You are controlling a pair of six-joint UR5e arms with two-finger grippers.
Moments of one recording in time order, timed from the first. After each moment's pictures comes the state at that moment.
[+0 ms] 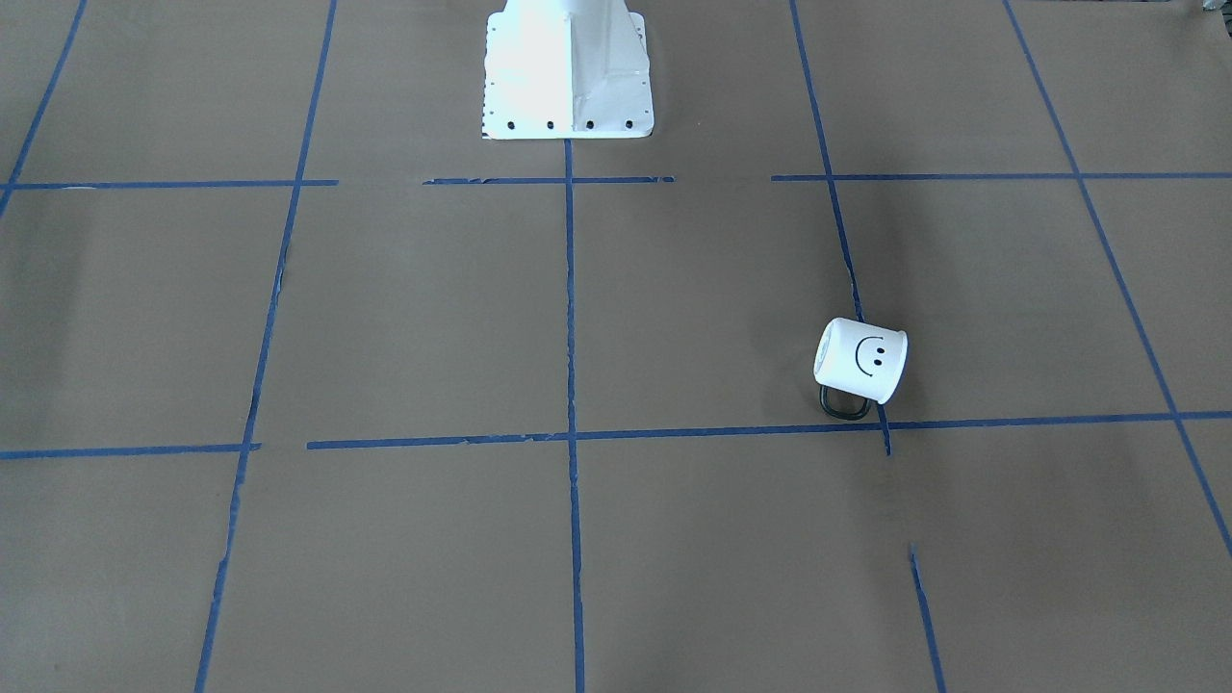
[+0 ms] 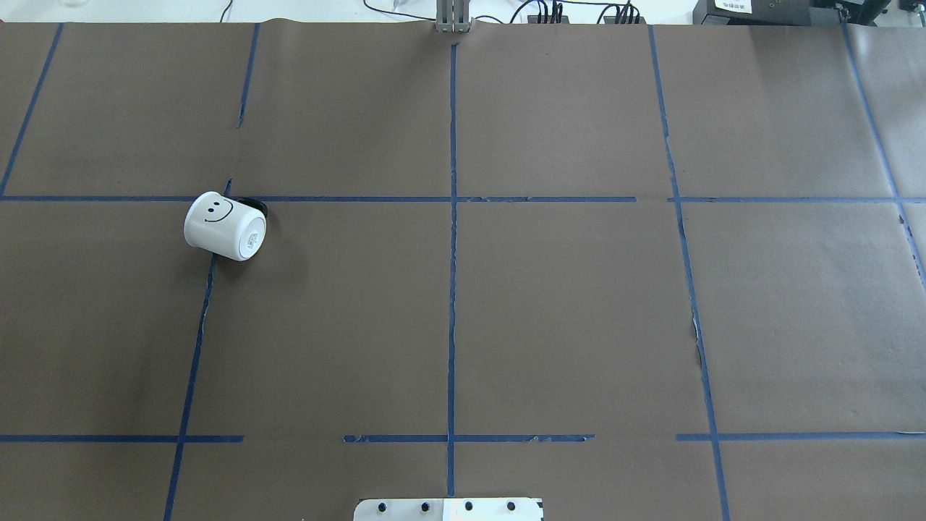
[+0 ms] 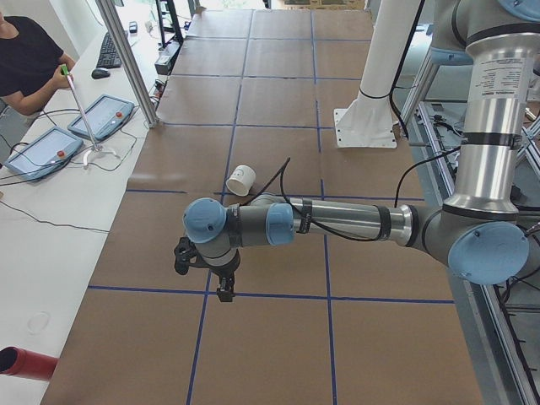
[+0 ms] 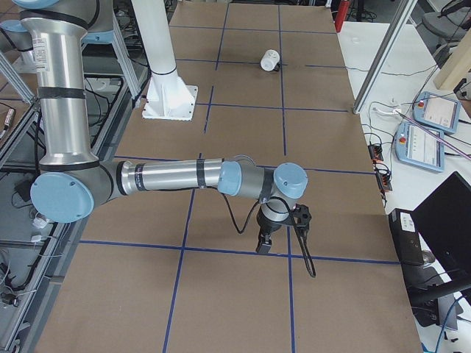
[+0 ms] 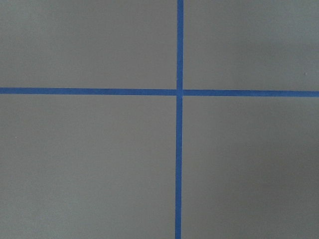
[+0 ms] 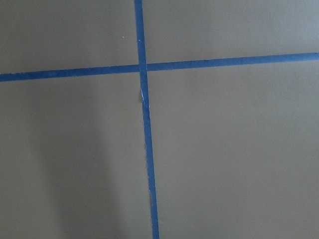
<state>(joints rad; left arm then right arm) -1.61 -1.61 -1.60 -1.40 -2.40 0.09 1.53 -1.53 1.64 -1.83 2.27 0.01</state>
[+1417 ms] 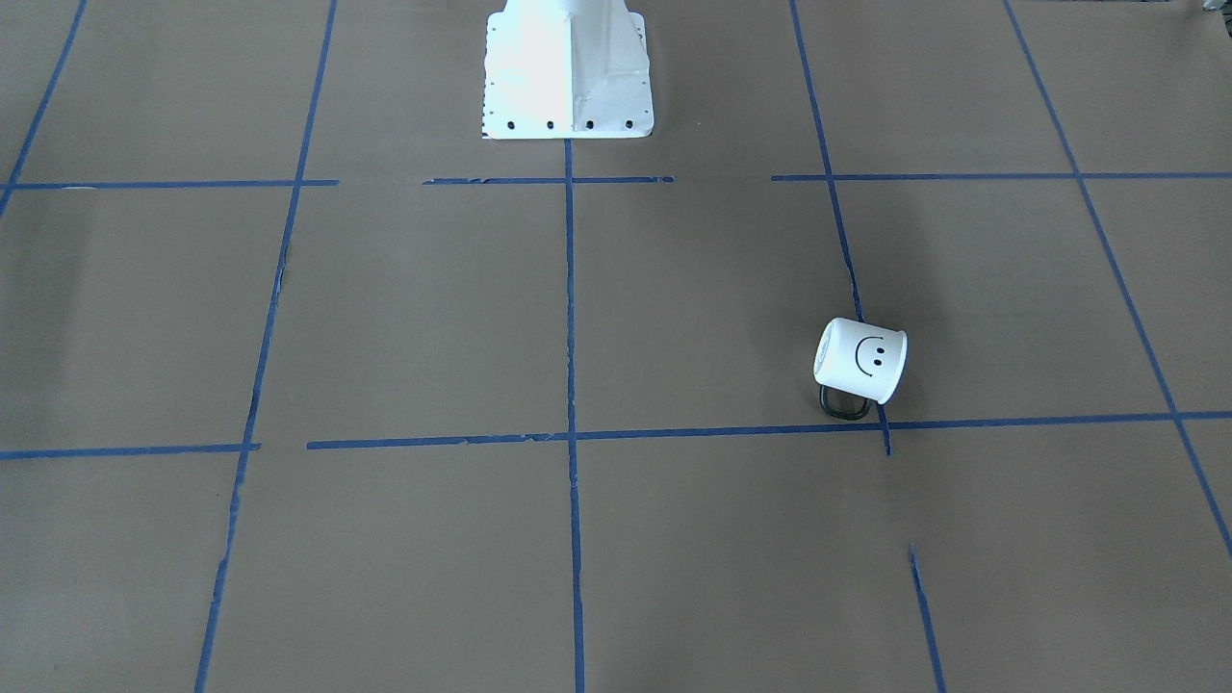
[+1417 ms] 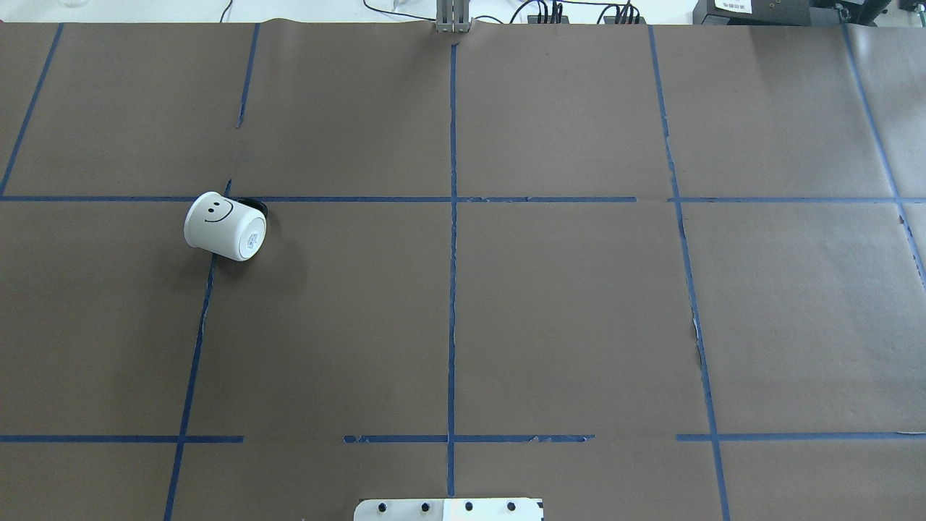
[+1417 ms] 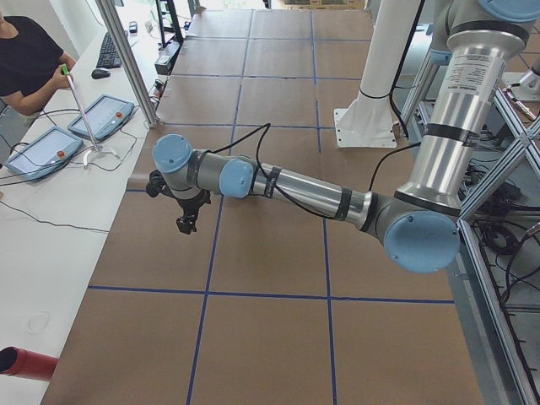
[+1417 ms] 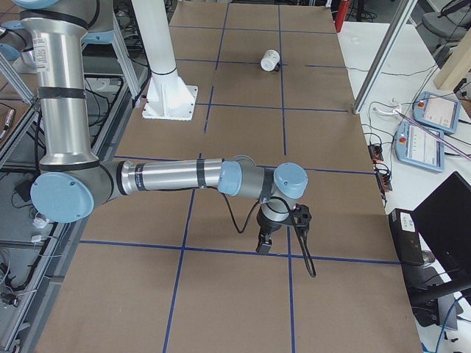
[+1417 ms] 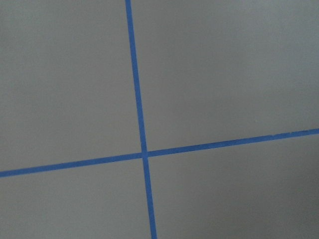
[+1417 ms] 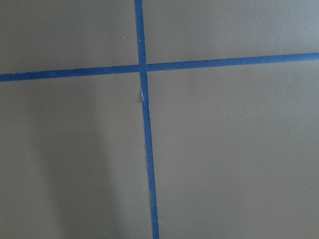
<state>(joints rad) -1.41 -1.83 -1.58 -1.55 -2.51 0.08 1.53 -1.53 1.64 -1.83 2.27 0.01</state>
